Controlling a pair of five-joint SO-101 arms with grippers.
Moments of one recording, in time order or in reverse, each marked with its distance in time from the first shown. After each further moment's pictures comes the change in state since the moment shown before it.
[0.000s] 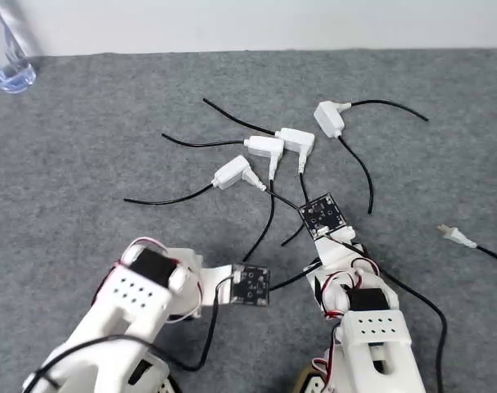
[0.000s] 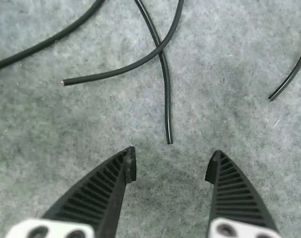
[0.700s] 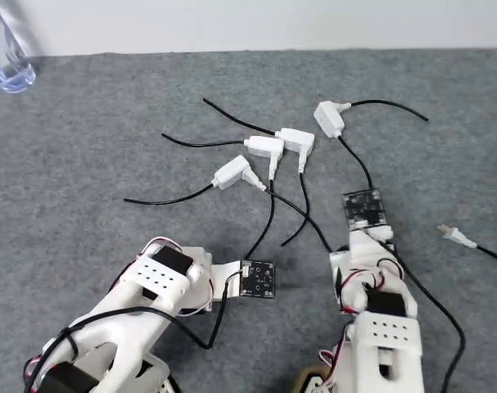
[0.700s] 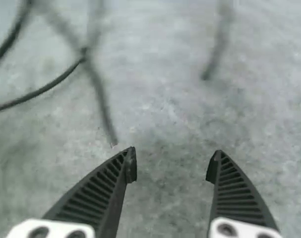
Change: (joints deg) left arm 0.5 15.7 4.1 -19.5 2.0; right arm 11.2 -4.7 0.0 -1.9 -6.2
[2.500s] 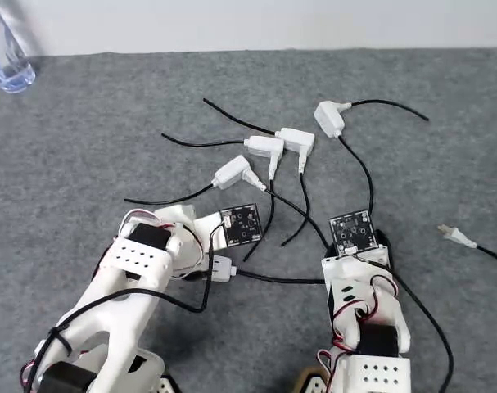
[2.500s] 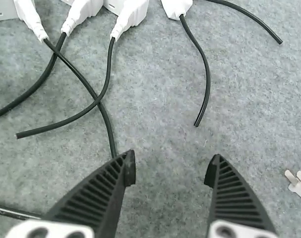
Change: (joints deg) left arm -9.9 0.4 -9.1 -7.5 3.3; right arm -4.0 -33.4 11.4 9.1 3.2
